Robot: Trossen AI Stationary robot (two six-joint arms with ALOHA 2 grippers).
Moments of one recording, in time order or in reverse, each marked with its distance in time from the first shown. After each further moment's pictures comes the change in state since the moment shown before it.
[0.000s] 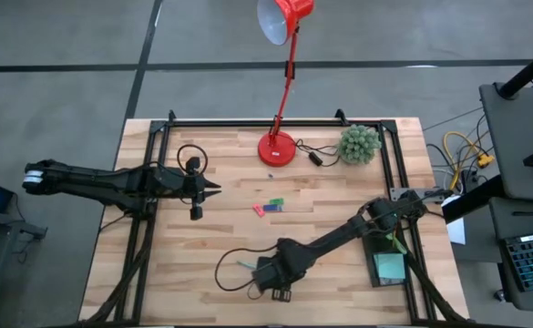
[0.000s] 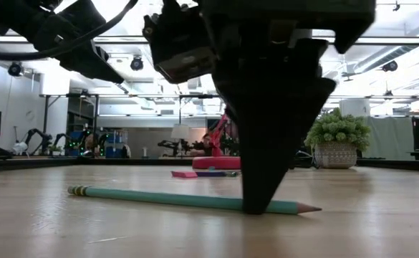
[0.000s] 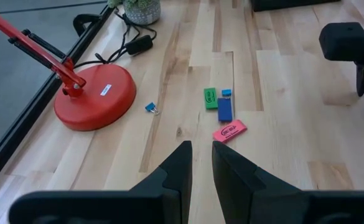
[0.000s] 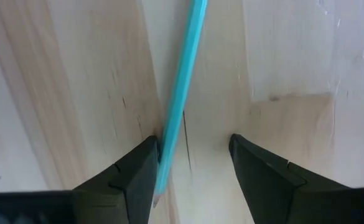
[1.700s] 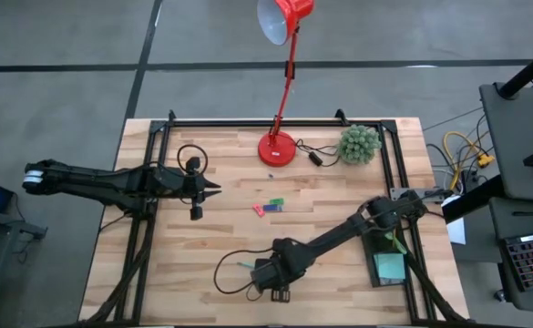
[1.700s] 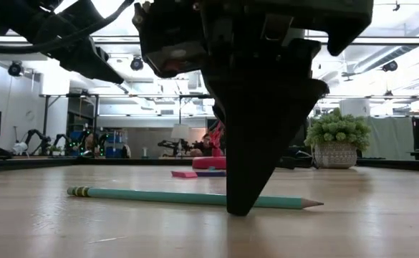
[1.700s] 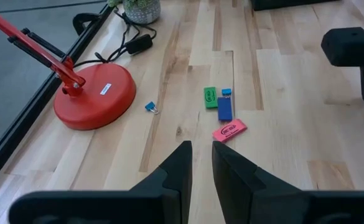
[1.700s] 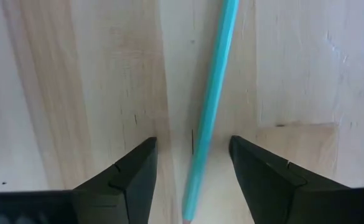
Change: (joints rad) left arm 0.000 0.000 -0.001 -0.001 0.000 0.000; right arm -0.026 -0.022 -0.016 0.075 0.042 -0.077
